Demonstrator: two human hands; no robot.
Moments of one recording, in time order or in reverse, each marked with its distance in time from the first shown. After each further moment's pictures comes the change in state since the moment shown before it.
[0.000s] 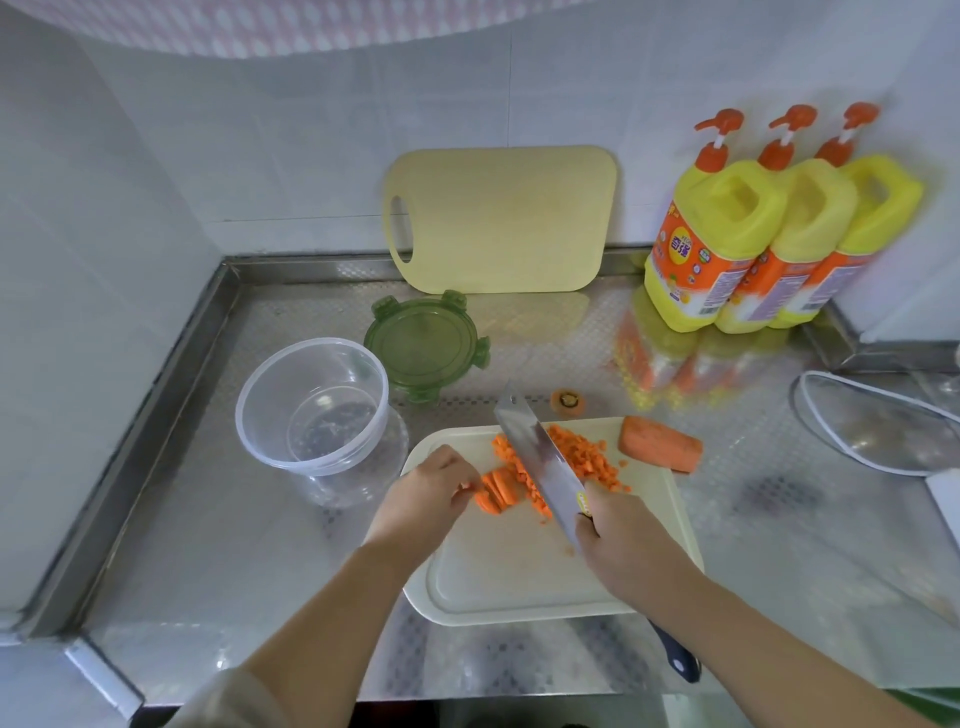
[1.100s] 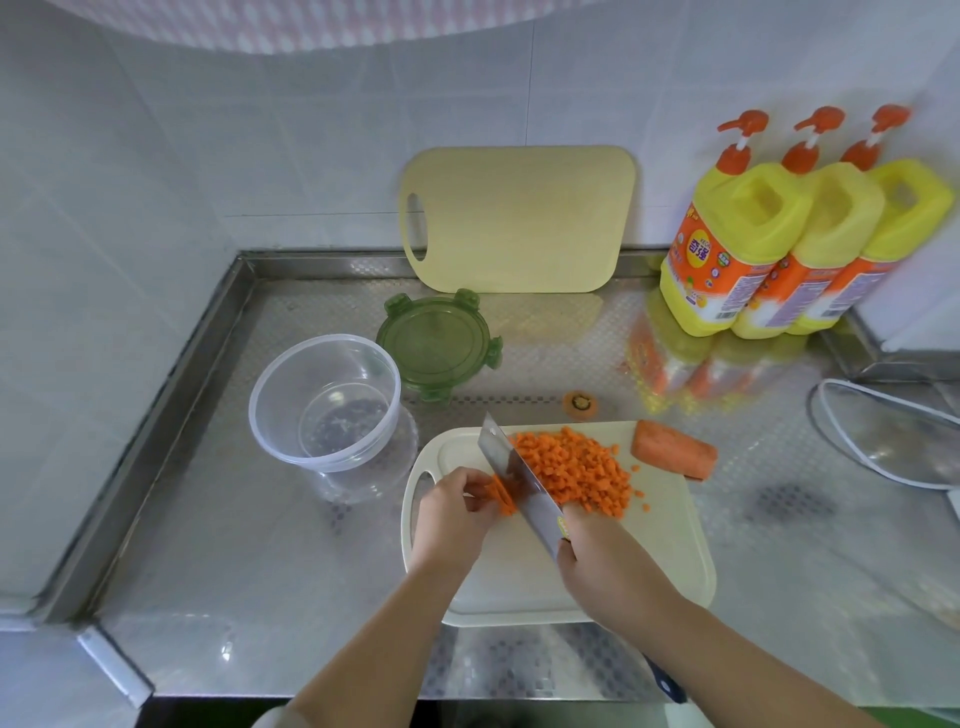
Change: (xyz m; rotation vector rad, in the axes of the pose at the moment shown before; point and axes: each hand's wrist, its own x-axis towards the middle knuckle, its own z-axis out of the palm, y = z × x) left_hand -0.010 0.029 0.021 -0.523 0.151 -0.463; right_hand 0.001 -0.013 0.022 -0.077 -0.094 0.006
